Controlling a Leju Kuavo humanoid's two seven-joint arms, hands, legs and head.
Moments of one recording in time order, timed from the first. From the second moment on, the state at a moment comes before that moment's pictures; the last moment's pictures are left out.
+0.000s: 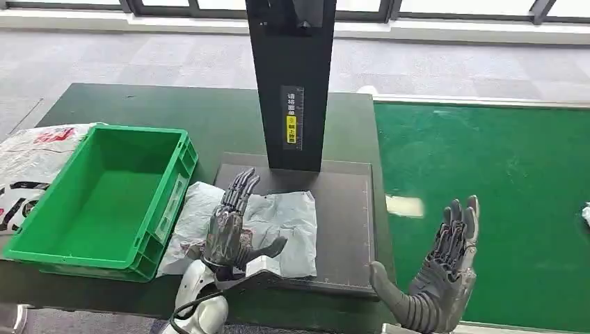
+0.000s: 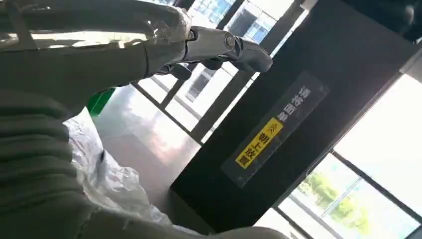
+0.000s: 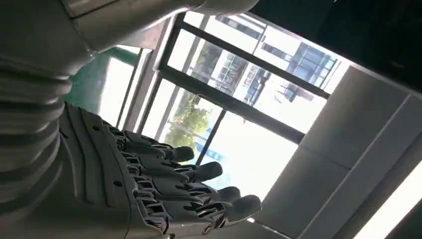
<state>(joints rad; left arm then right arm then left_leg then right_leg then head) -0.13 -0.17 -0.19 -1.21 -0.87 0.53 -0.40 0.32 0.29 0.22 -1.98 0.79 -0.70 -0.70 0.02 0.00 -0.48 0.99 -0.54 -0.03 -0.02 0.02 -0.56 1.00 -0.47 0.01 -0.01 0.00</state>
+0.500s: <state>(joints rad) -0.08 0.03 -0.26 -1.18 -1.15 0.15 -0.23 0.29 0.27 0.20 -2.00 0.68 -0.70 -0.70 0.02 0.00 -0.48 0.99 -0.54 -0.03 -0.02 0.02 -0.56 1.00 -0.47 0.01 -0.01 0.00</state>
